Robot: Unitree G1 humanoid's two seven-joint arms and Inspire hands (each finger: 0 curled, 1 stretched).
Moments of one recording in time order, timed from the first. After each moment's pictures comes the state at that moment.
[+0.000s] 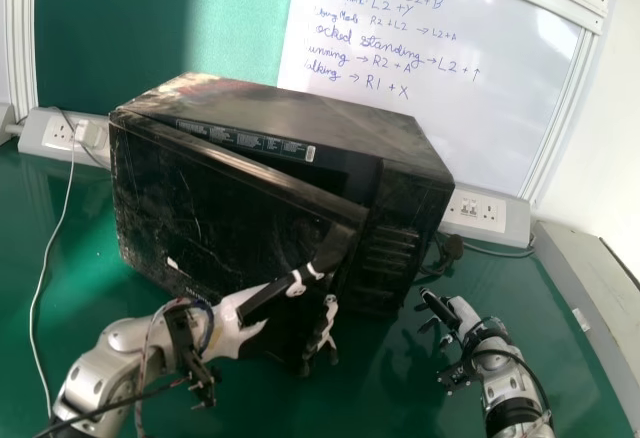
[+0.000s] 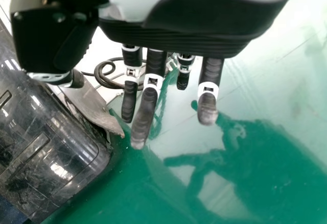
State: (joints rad) left arm -0.57 0.12 -0.02 -0.02 -0.25 0.47 -0.75; right arm -1.07 -0.56 0.12 1.32 -0.33 -0.03 0.23
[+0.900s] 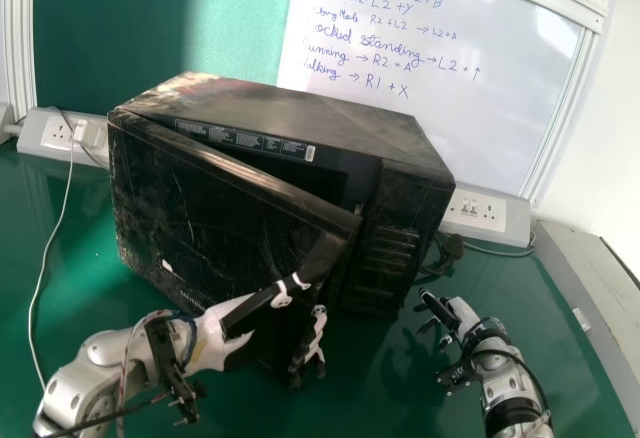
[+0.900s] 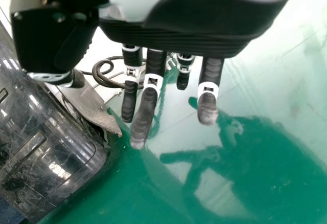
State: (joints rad) left arm -0.48 0.14 -0.01 -0.20 -0.28 0.57 -0.72; right arm -1.07 -0.56 0.13 1.32 -0.33 -0.03 0.23
